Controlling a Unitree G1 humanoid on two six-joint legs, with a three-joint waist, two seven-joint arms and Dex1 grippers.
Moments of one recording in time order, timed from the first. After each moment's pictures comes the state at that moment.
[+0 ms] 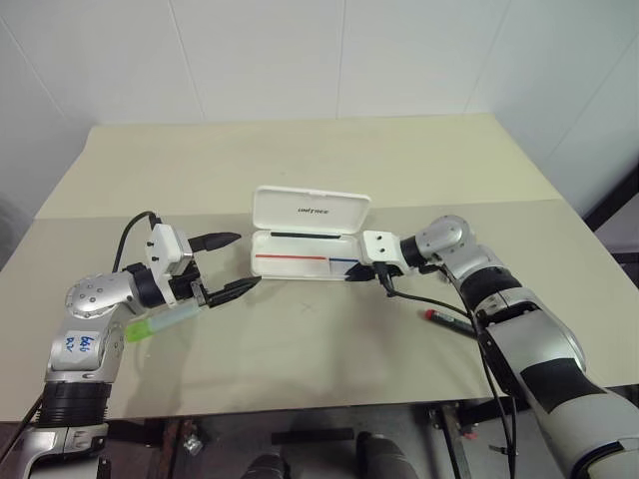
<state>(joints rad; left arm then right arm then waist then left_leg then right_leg) -0.38 0.66 0.18 0.04 -0.43 0.10 -1.02 -1.17 -0.37 0.30 1.18 -0.19 -0.46 1.30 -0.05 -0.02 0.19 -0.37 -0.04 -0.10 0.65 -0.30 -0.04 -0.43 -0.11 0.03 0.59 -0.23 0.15</state>
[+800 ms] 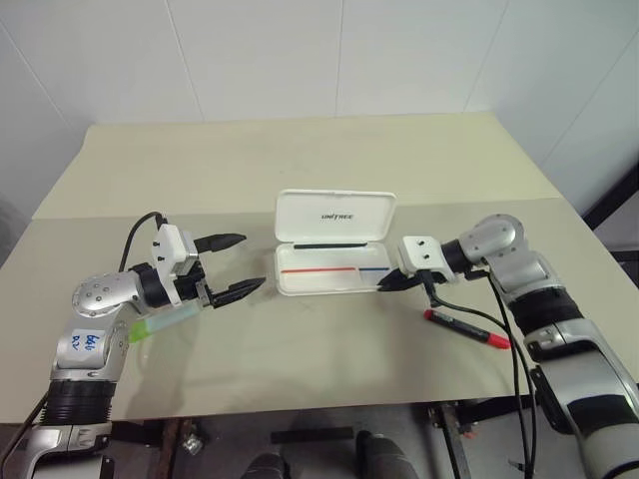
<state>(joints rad) -0.39 0.64 0.15 0.05 -0.43 0.11 -1.02 -0.86 -0.65 0.27 0.47 -0.05 -0.10 1.50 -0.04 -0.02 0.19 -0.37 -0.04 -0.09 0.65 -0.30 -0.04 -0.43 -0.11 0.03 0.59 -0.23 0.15</state>
